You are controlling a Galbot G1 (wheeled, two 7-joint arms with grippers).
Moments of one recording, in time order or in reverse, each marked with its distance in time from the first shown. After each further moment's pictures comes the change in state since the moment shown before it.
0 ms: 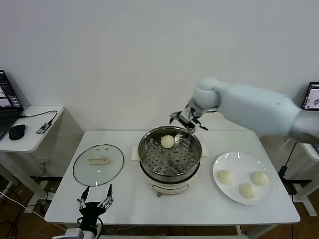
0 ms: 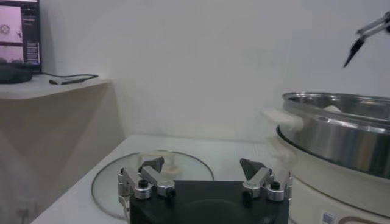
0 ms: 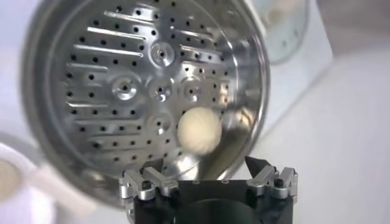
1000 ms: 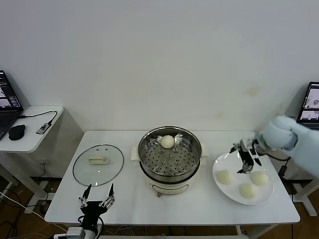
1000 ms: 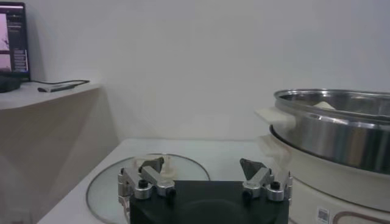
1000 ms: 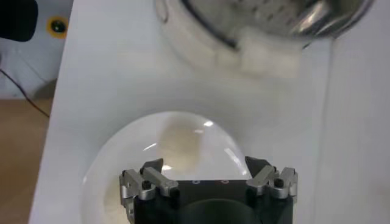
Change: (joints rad) left arm -0.008 0.012 0.005 0.006 0.023 0.012 0.004; right arm -0.483 -0.499 0.324 0.210 -0.121 -0.254 -0.030
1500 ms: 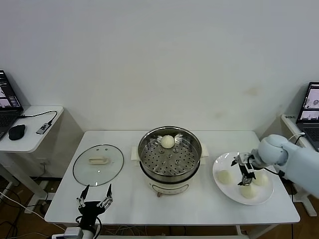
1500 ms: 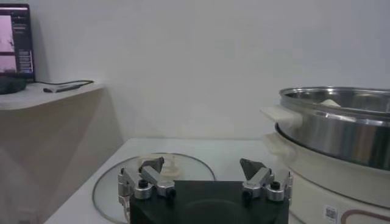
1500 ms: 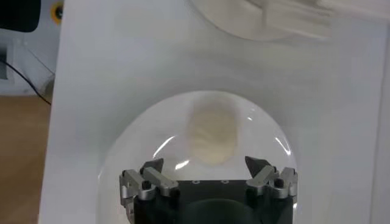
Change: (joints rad) left arm 0.004 0.004 -0.015 0.007 -0.001 -0.002 0.003; right arm -0.188 0.074 0.114 -0.101 -0.086 0.010 0.037
